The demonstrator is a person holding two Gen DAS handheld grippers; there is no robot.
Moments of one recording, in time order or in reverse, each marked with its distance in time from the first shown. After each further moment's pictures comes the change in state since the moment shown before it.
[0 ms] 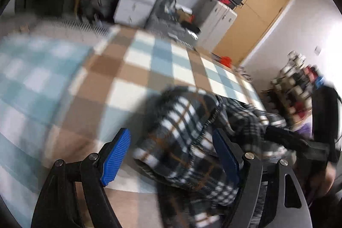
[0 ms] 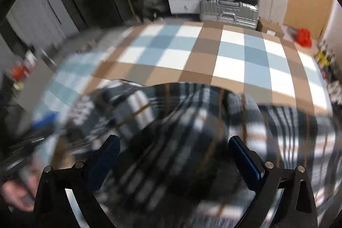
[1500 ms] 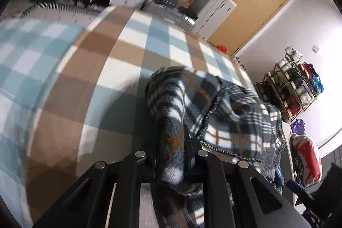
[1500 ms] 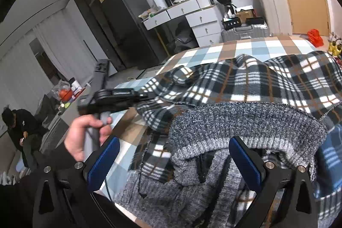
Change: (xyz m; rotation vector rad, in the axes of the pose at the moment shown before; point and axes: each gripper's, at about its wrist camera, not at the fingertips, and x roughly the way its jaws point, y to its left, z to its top) left arm -0.010 -0.010 -0.014 0.011 0.053 -0.013; right arm -0.081 0.016 -0.139 0.021 -0.274 0.213
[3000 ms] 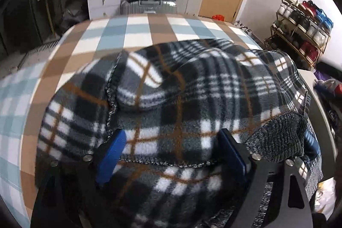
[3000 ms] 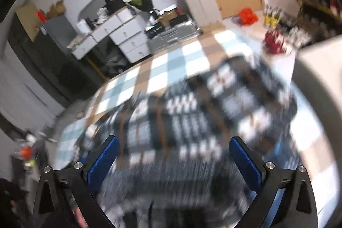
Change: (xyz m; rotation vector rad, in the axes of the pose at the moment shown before) left arm 0.085 -0.090 -0.020 0.329 0.092 0.204; right arm 0.004 -0.116 0.101 0.276 -0.031 -0.432
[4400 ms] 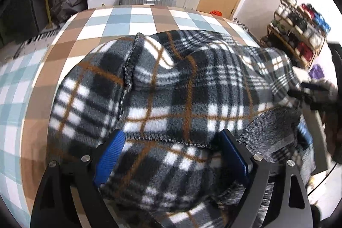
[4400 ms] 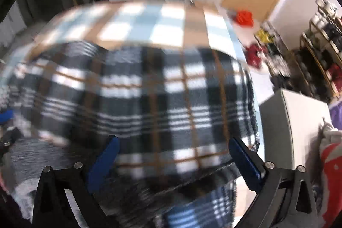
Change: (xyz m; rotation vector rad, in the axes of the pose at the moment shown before) left arm -0.017 0.016 -0.009 -0.047 0.050 -0.068; right arm 0.011 -0.011 -0.026 -0.390 0.258 -0.219
